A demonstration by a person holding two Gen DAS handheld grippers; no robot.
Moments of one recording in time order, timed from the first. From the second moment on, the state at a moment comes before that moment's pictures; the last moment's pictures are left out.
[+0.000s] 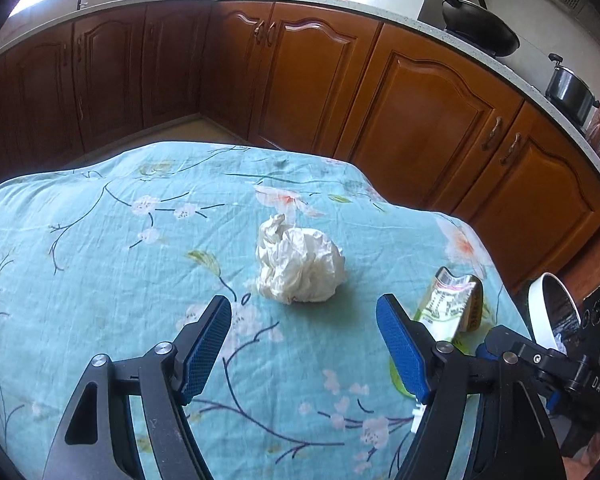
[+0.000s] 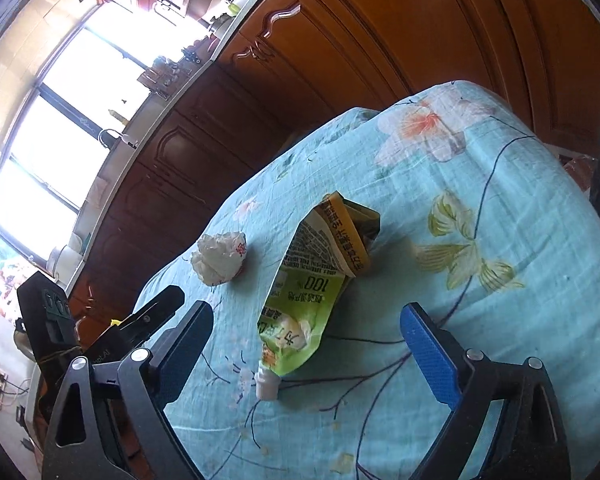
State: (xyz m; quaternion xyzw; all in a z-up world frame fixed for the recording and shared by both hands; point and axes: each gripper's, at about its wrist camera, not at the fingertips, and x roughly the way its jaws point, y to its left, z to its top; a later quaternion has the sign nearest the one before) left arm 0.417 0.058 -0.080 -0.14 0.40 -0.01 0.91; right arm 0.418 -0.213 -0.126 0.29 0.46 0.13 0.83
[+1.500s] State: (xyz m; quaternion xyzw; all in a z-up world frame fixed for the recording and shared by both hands) left arm 0.332 -0.080 -0.063 -0.08 0.40 -0.18 0.90; right arm 0.301 -0.322 -0.075 0.30 0.40 0.10 0.86
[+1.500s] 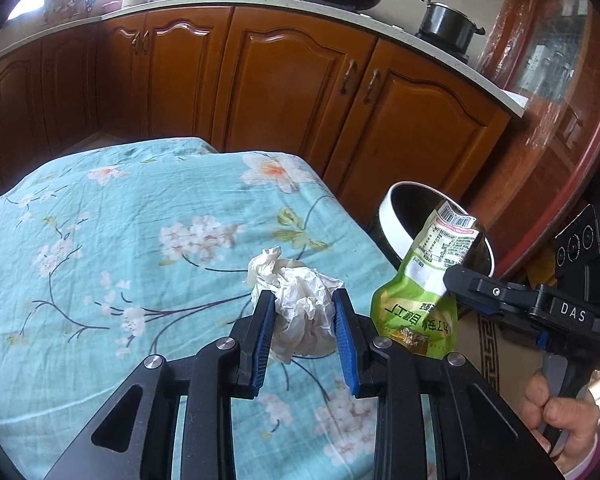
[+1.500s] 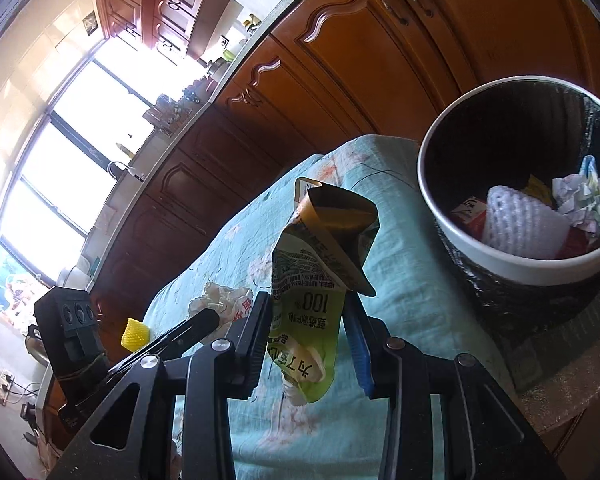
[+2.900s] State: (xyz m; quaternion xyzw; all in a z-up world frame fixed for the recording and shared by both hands) left arm 0.342 -0.205 -0.039 -0.01 0.39 -0.25 0.89; right arm 0.234 -0.437 -0.048 0.33 0.32 0.01 0.89
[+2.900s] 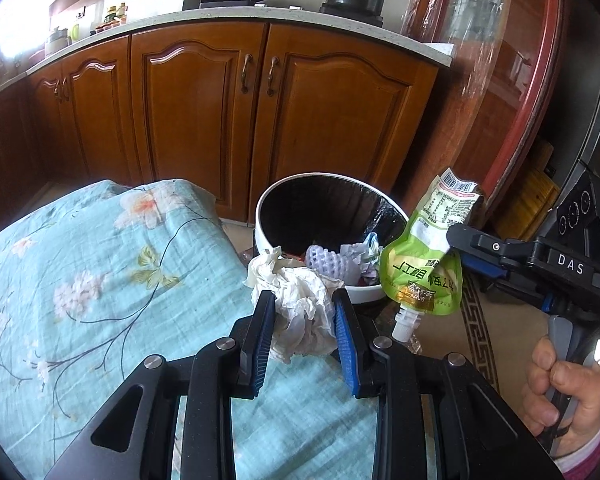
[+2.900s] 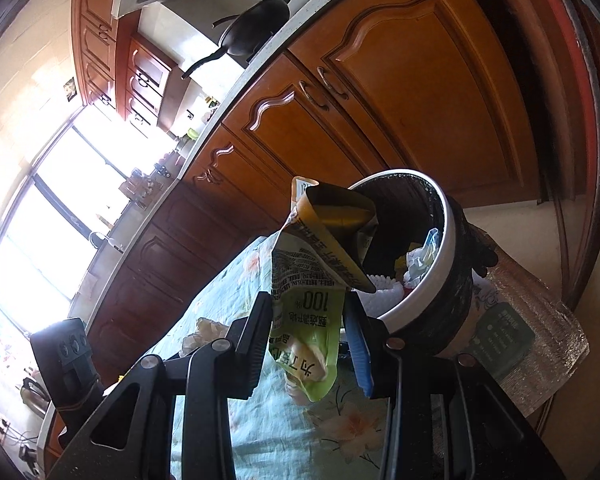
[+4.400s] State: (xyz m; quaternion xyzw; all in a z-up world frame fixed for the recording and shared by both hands) left arm 0.440 -0.289 -0.059 0.03 0.41 -0.23 0.88; right arm 0.297 -0.464 -0.042 0.23 0.34 -0.04 0.91
